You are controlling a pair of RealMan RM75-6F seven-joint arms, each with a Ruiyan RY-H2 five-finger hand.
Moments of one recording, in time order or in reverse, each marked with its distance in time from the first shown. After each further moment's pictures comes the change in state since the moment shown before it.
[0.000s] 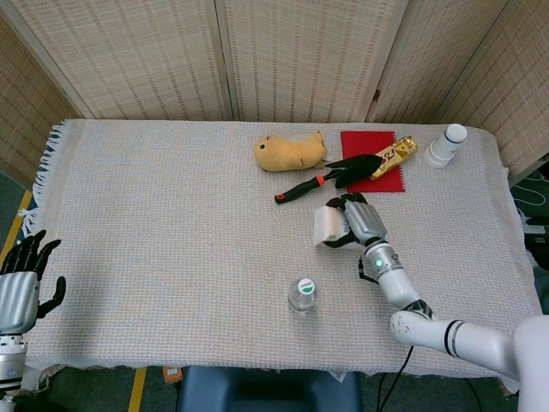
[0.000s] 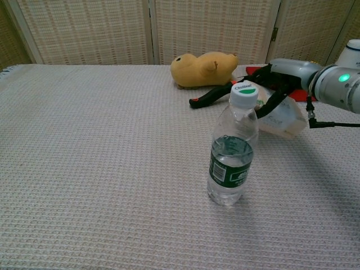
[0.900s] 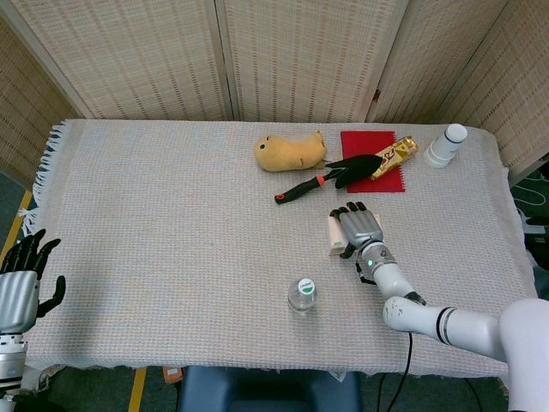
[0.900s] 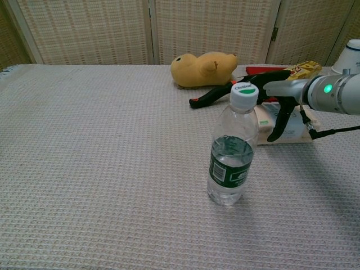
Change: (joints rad) left arm -0.002 -0.002 -0.004 0.003 -0.006 -0.003 0.000; right arm 0.151 0.033 -0.090 -0.012 0.371 -0.144 -0.609
